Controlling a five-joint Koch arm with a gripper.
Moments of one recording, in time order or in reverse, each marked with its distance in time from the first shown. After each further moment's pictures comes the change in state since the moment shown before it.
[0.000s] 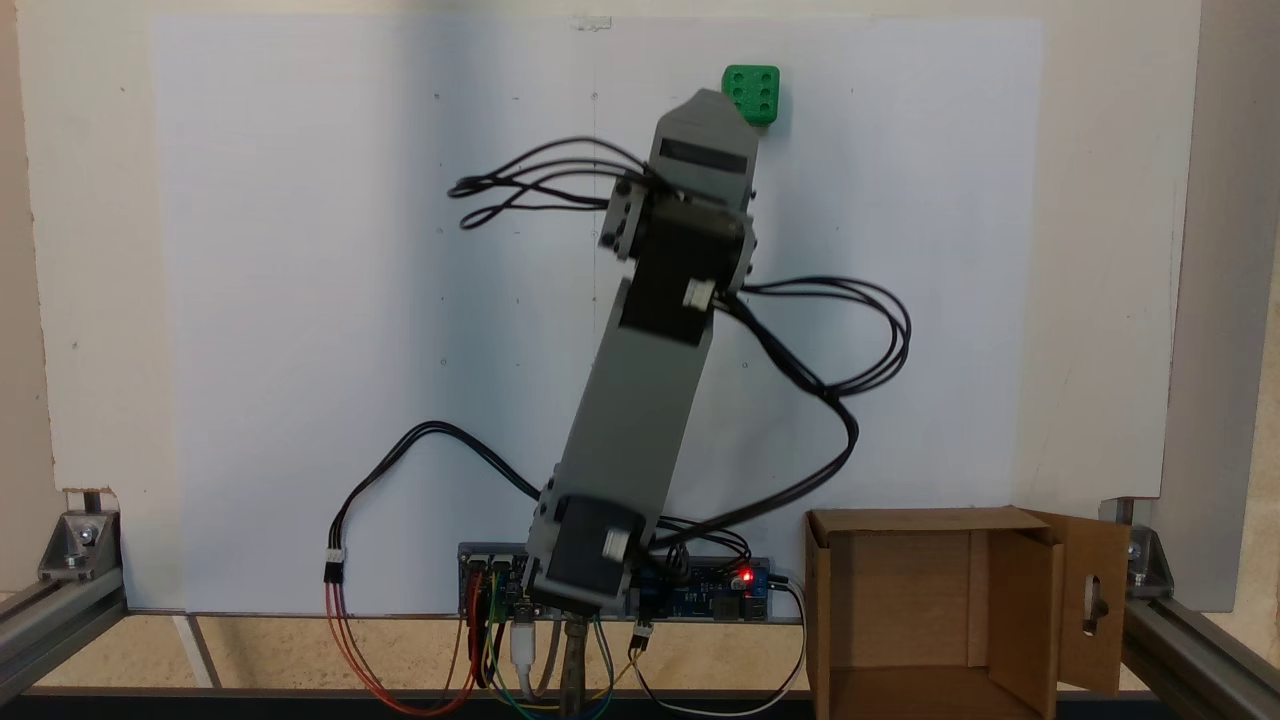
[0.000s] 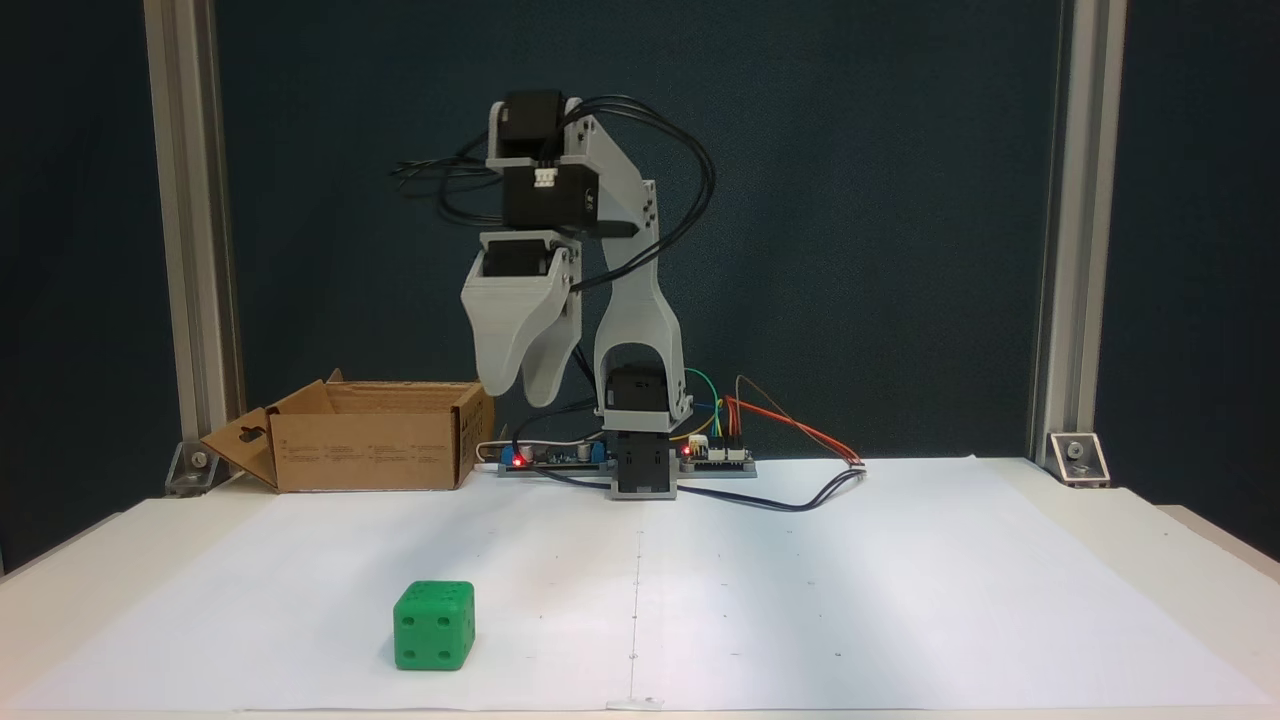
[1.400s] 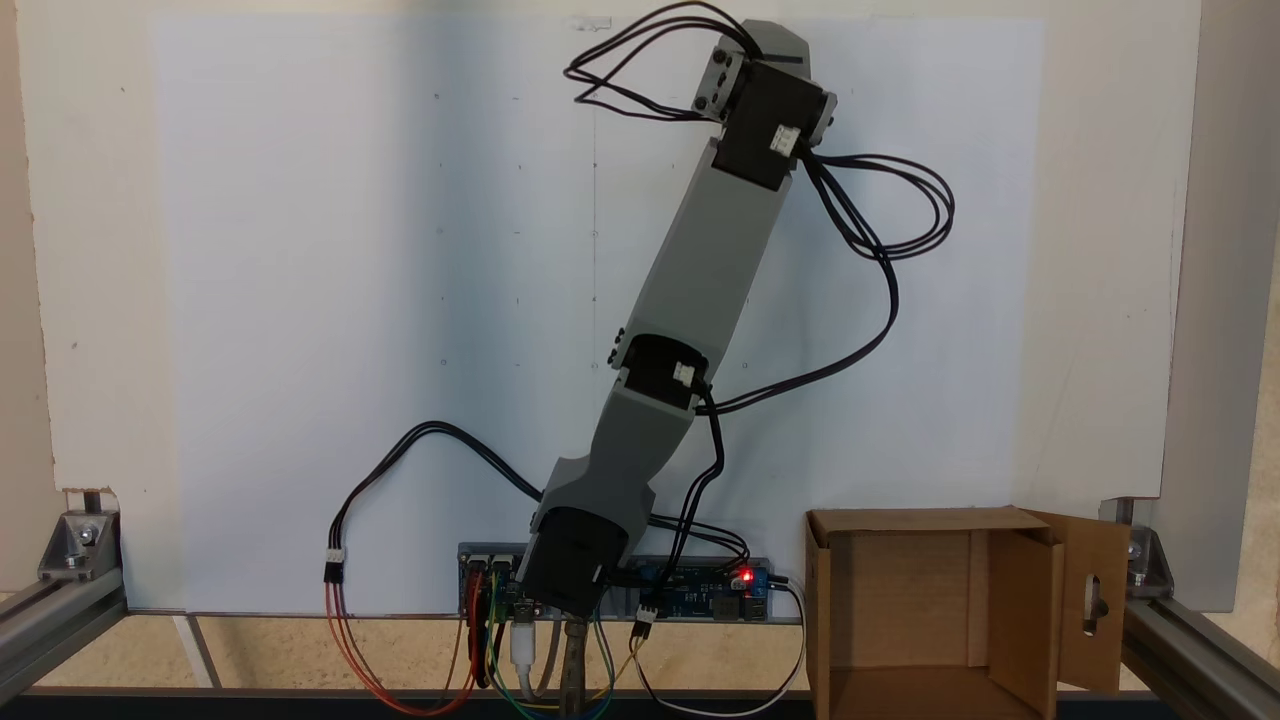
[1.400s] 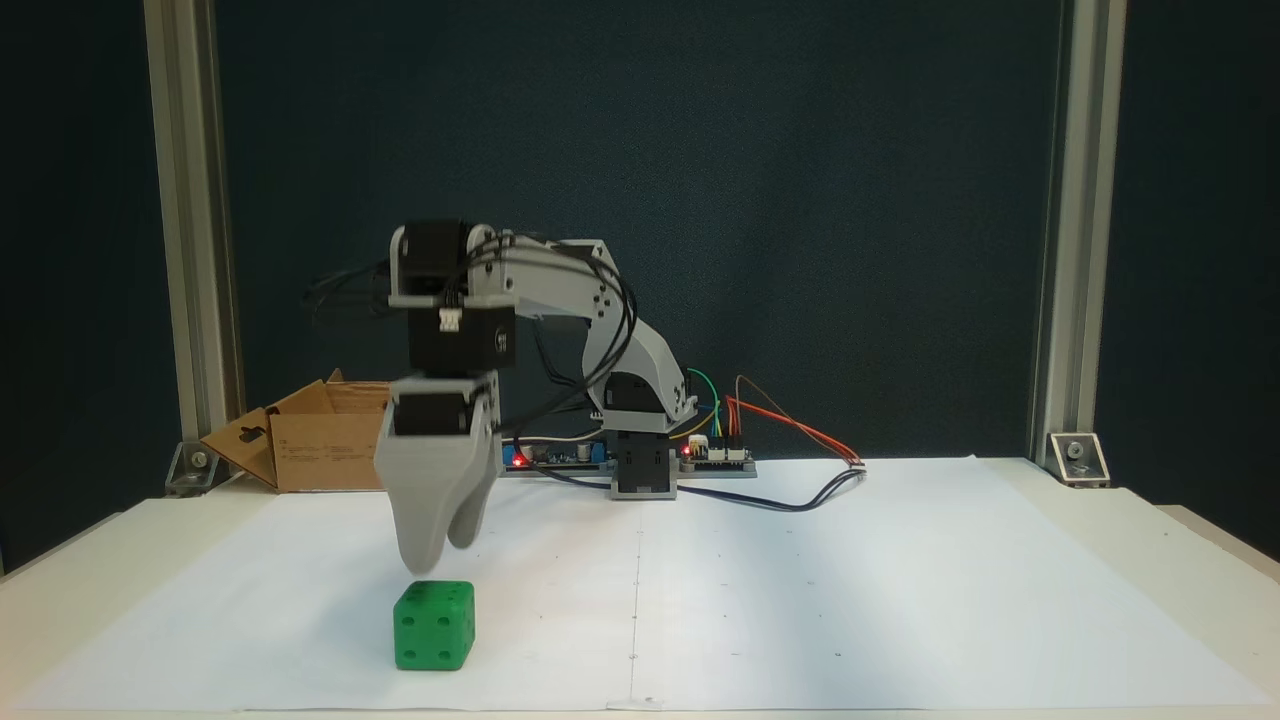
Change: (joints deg) arm 5.2 -31.5 -25.9 0.6 -12.7
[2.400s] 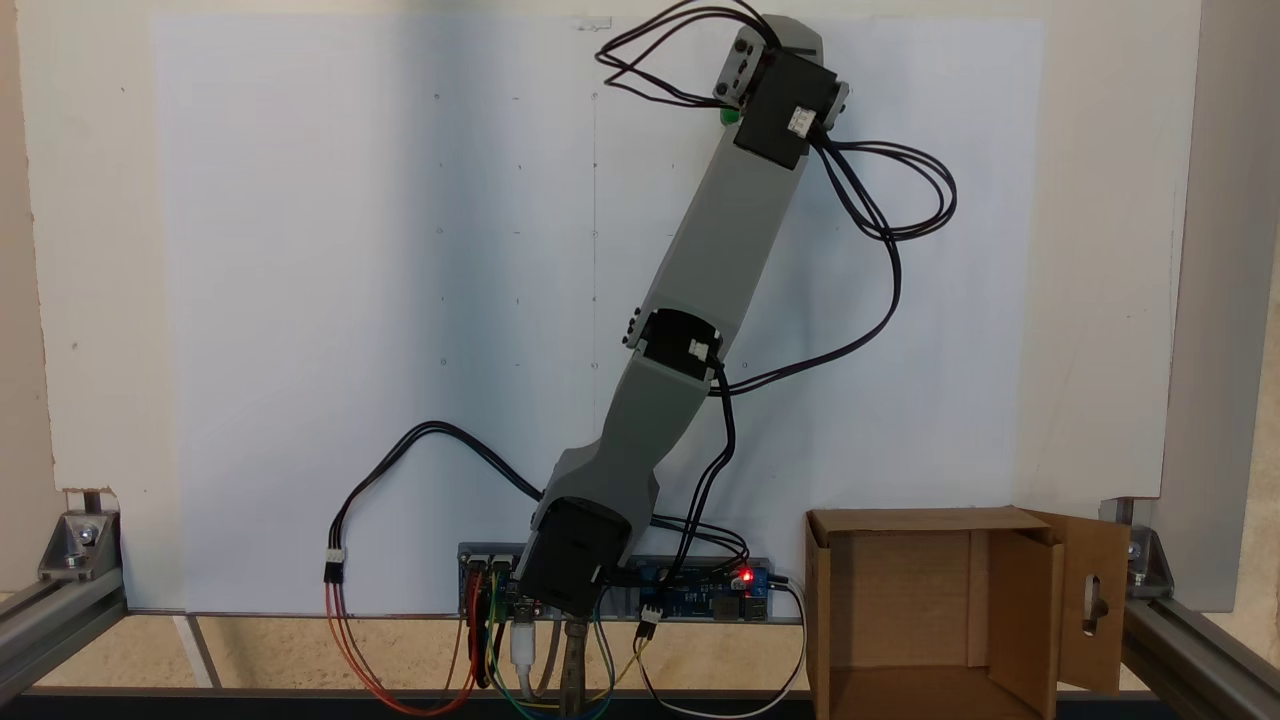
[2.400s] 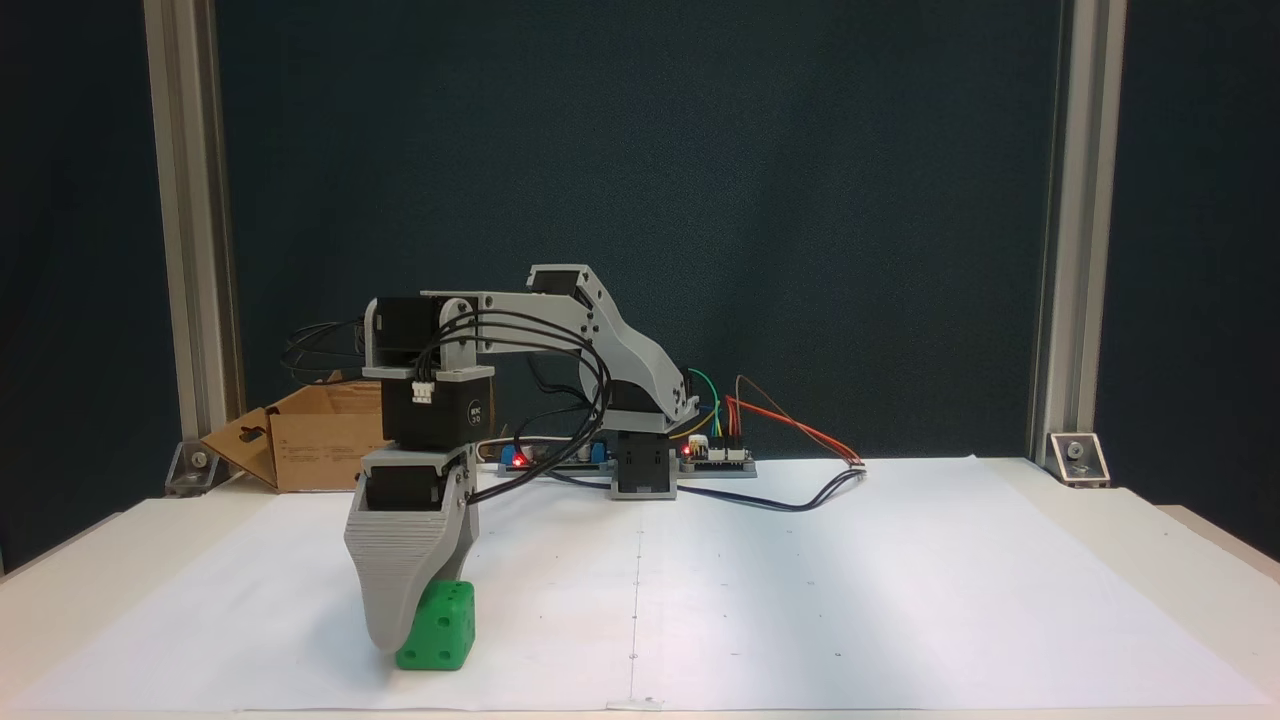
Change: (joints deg) arm 1.9 -6.4 0.0 -7.8 -0.9
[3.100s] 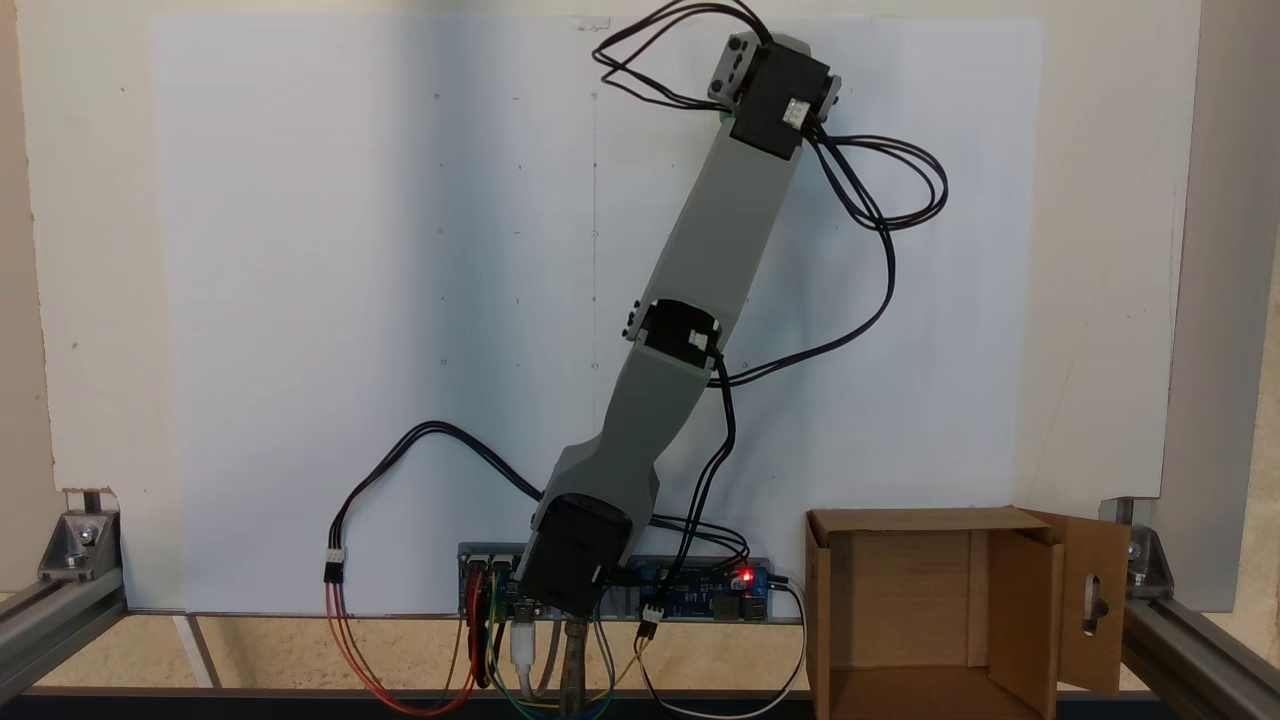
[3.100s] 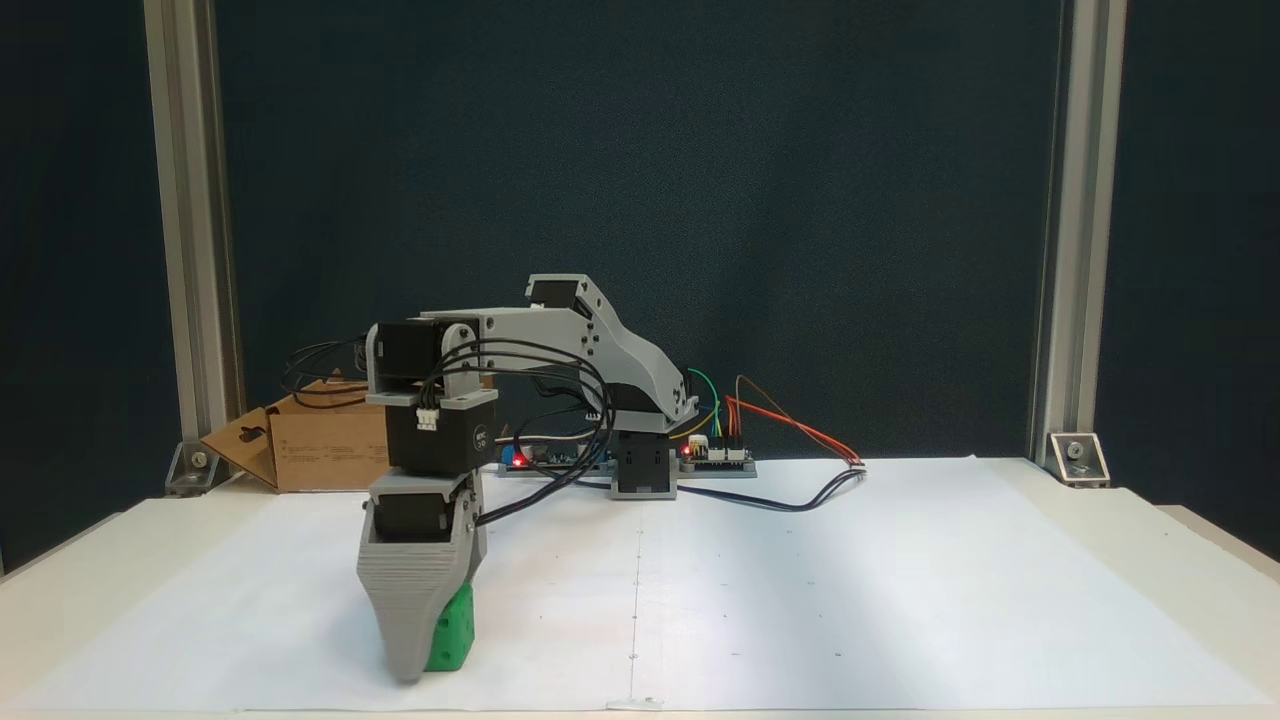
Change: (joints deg) arm -0.8 -2.7 0.0 1.1 0.0
